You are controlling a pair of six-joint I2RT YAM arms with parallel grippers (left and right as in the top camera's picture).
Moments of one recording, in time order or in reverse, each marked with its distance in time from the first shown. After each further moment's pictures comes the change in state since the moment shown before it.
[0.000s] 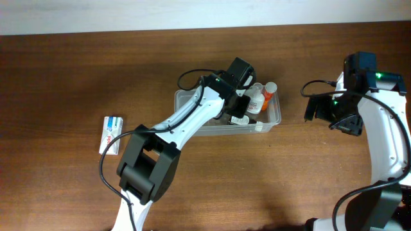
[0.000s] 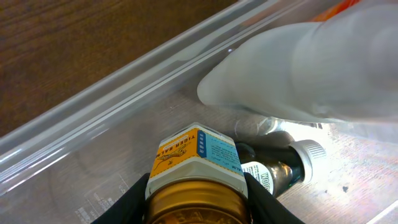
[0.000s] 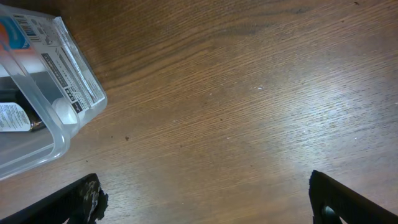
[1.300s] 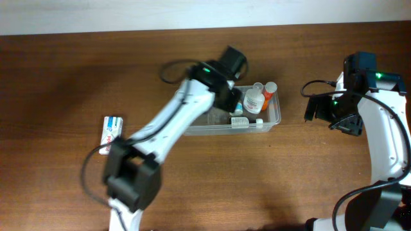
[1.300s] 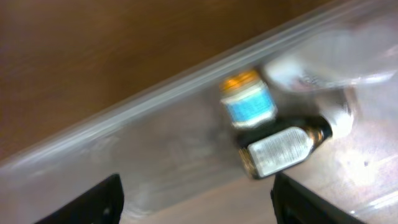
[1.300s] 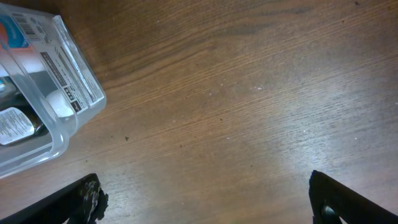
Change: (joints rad) left arm 0.048 -0.129 0.083 -0.243 -0.149 -0.009; right arm 0.000 0.000 -0.001 0.000 0.000 -0.002
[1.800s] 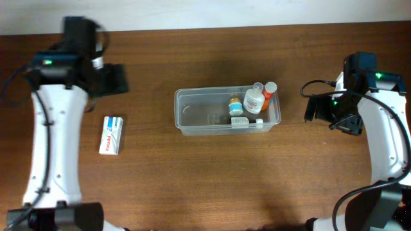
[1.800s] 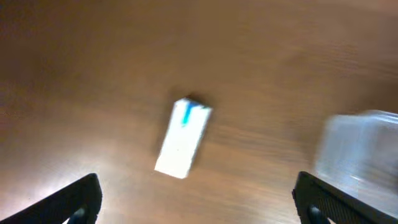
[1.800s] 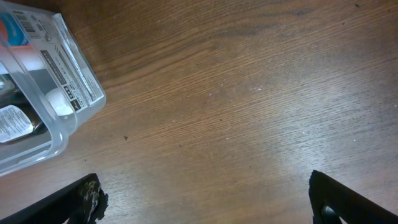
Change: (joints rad) left arm 0.647 -0.369 -0.026 -0.342 -0.088 -0.014; right arm 0.000 0.000 -0.001 0.002 0.000 -0.013
